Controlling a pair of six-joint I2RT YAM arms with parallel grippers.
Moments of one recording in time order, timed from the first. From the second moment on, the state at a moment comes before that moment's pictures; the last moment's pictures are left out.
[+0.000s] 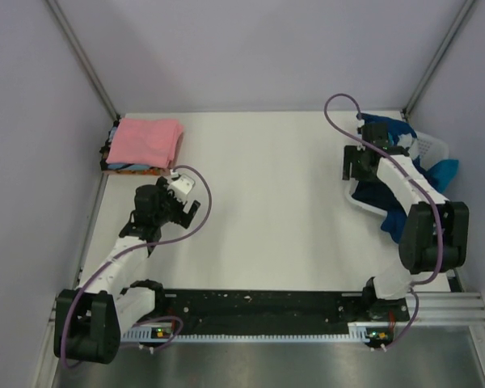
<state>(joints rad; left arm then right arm) -0.11 1.01 0.45 0.04 0.28 0.44 0.05 1.56 1.21 -0.60 0.12 0.11</state>
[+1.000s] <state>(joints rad) -0.11 1.03 0.45 0.04 0.27 0.44 0.12 1.48 1.18 -1.05 0.26 0.13</state>
